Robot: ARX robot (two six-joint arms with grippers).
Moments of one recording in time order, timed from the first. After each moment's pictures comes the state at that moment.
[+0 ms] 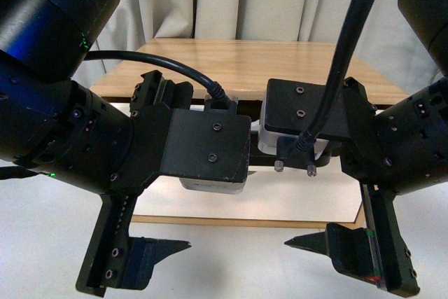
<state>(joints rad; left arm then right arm) -0.36 1.67 0.98 -0.18 0.30 1.38 0.34 1.67 1.01 -0.28 -0.42 -1.13</state>
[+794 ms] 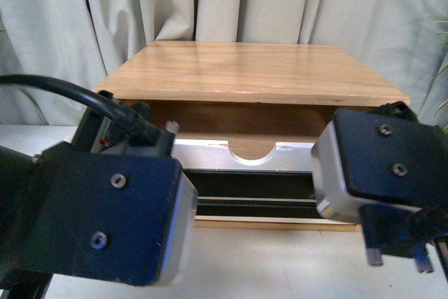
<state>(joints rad) -0.31 1.43 0.72 -0.10 0.53 1.41 0.30 1.44 0.77 -0.22 -0.55 -1.16</state>
